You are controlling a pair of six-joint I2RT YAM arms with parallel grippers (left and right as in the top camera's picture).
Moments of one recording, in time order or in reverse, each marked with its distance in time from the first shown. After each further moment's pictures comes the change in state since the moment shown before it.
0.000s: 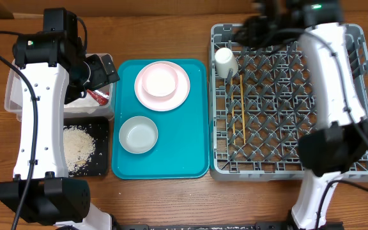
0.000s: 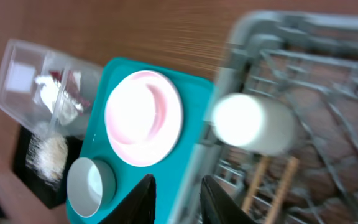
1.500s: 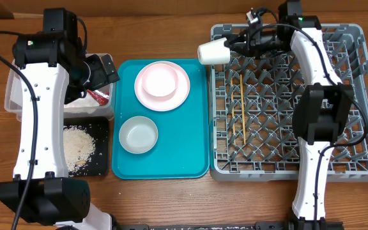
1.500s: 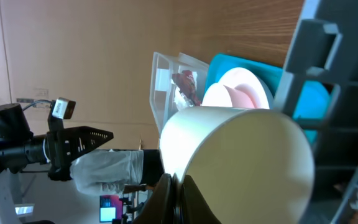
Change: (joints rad) left arm 0.000 0.000 0.000 0.000 0.000 0.000; right arm -0.167 0.420 0.028 0.114 -0.787 0.032
